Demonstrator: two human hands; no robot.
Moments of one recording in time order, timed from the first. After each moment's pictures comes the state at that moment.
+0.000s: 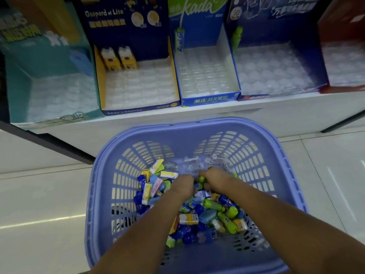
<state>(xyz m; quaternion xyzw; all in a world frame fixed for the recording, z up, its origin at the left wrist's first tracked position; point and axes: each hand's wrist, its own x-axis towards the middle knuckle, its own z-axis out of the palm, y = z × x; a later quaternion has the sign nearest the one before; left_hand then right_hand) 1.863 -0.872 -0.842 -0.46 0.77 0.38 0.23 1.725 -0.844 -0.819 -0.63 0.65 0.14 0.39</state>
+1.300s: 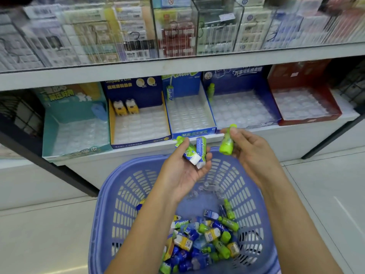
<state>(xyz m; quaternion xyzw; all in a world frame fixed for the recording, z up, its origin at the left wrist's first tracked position) 1.847 -0.877 -0.594 -0.34 0.15 0.87 -0.32 1.691 -0.829 -0.588 -0.31 0.56 -0.62 0.46</state>
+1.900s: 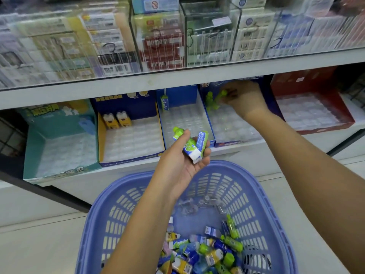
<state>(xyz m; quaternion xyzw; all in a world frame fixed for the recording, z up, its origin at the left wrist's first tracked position) 1.820 -0.915 -0.571 -0.38 0.23 0.83 -0.33 1.603 -0.978 -0.564 -0.58 0.73 -0.36 0.06</state>
